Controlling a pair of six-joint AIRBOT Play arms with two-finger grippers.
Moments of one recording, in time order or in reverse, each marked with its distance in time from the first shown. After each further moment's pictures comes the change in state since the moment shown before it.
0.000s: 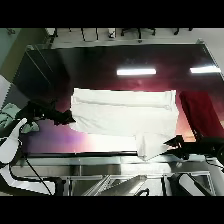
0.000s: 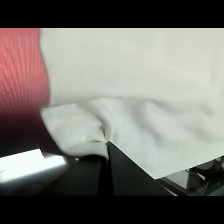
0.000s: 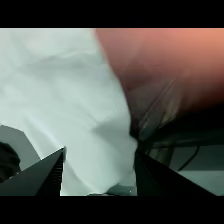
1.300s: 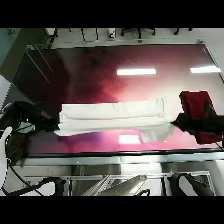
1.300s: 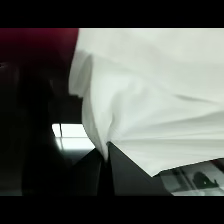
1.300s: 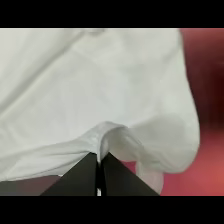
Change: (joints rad) left arm 0.046 0.261 -0.057 0.378 0.127 -0.219; right arm 0.279 0.121 0.319 -0.015 0.172 0.129
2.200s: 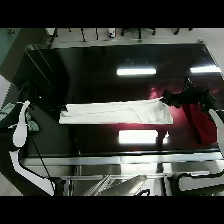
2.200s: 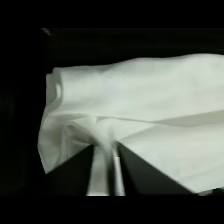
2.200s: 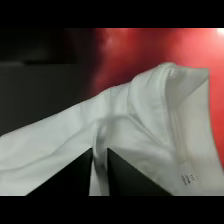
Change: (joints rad) left arm -0.091 -0.492 0.578 -0.022 0.075 -0.049; right arm 0.209 -0.615 0.494 0.049 0.223 -0.063
